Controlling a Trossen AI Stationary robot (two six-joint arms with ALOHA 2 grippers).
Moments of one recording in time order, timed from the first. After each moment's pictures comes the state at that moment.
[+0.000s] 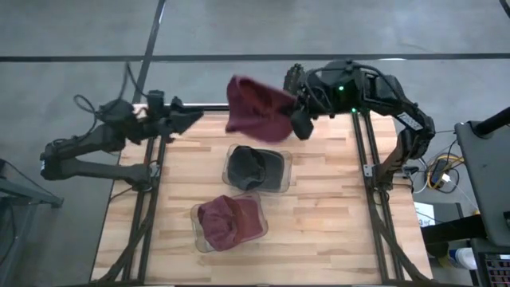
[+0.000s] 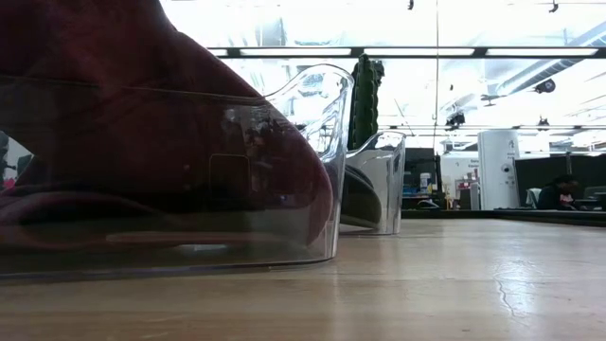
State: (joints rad) left arm 0.19 0.76 1.02 -0.01 -0.04 -0.66; right arm -0.12 1.67 2.33 -1.16 0.07 0.40
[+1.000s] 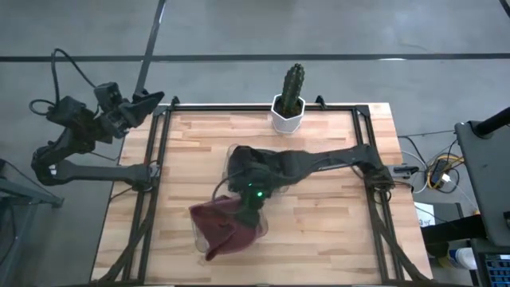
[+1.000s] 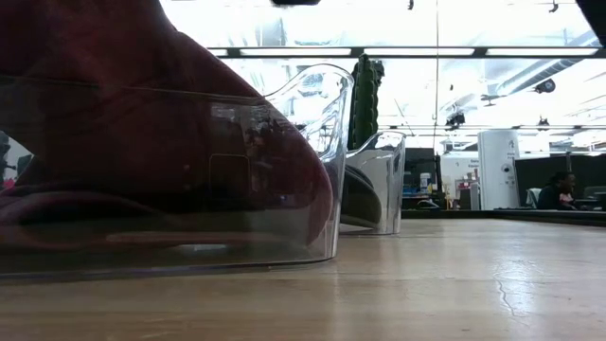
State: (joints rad) left arm 0.19 0.67 1.10 -0.03 -0.06 -0.64; right arm 0.20 2.11 2.22 -0.92 -0.37 0.74
